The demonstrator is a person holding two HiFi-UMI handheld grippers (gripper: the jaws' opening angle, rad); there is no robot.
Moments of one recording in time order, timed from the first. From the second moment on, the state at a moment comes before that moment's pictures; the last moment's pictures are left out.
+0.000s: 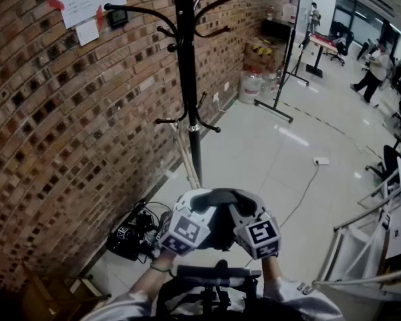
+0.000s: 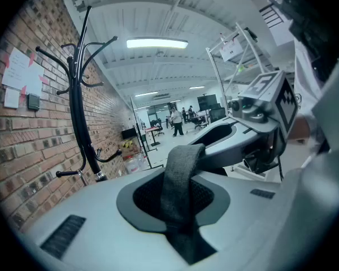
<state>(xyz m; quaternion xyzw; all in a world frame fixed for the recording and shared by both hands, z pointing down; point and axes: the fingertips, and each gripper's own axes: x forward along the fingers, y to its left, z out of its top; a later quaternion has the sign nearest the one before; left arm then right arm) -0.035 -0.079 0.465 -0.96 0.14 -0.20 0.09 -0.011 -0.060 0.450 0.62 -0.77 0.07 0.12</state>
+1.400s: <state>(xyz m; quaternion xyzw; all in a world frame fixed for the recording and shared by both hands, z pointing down) 0.075 -0.287 0.455 -0.94 0.22 -0.24 0.09 0.100 -0.285 0.444 0.56 -0.81 0.03 0.16</state>
